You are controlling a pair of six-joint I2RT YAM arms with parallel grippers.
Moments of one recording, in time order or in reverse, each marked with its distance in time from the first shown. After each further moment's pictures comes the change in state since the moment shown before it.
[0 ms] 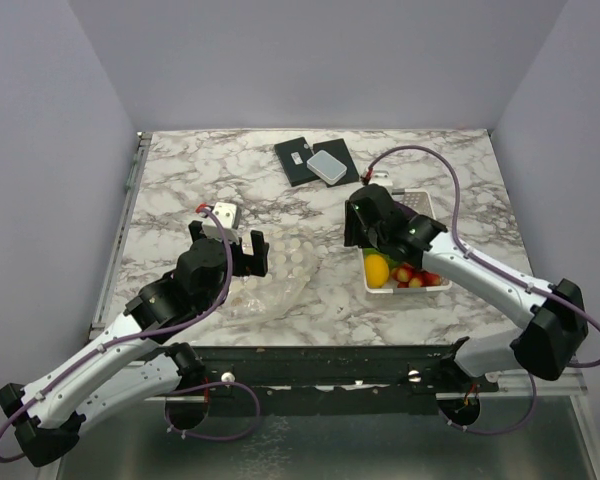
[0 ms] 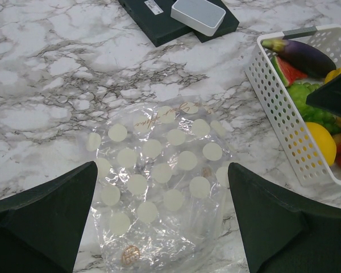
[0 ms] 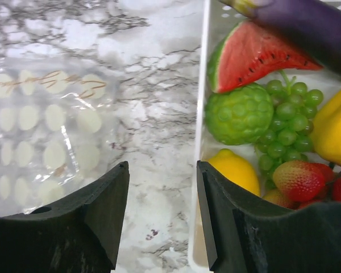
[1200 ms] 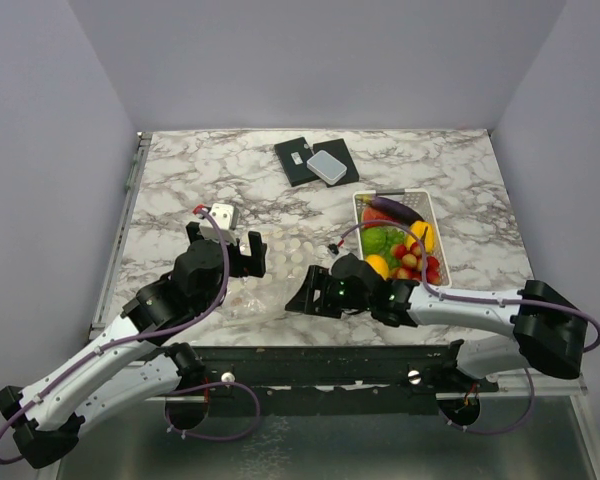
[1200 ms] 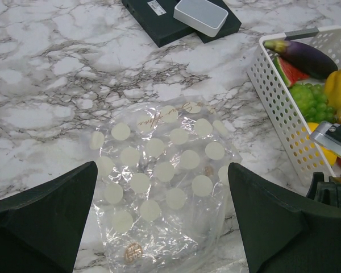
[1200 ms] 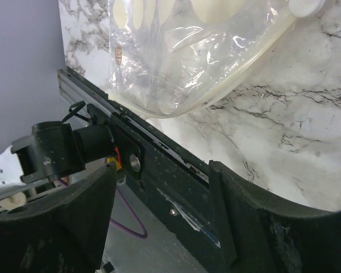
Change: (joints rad) left arm 0.000 -0.013 0.000 -0.014 -0.008 0.000; right arm 0.317 -0.078 -0.448 0.573 -0.461 0.559
